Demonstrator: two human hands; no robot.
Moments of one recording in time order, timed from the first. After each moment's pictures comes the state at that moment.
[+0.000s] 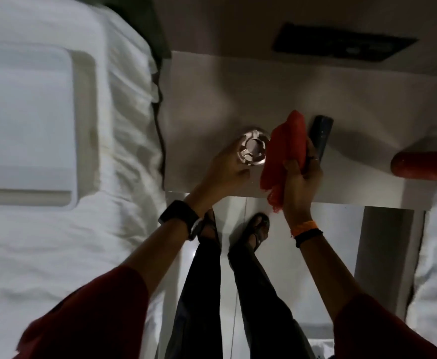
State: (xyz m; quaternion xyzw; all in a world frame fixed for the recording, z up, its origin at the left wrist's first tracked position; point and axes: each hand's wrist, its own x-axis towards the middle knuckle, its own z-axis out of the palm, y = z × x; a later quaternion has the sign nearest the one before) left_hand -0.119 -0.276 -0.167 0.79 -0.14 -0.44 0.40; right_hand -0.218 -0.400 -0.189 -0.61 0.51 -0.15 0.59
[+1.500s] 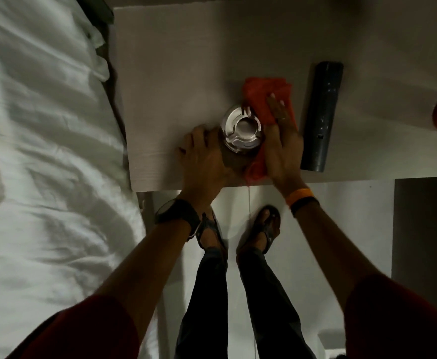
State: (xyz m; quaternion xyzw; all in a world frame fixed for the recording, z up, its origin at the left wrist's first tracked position) left_hand -0.167 -0.285 -0.308 0.95 -0.23 -0.22 0.08; right_hand -0.224 -0.427 -0.318 -0.75 0.40 -0.08 0.53
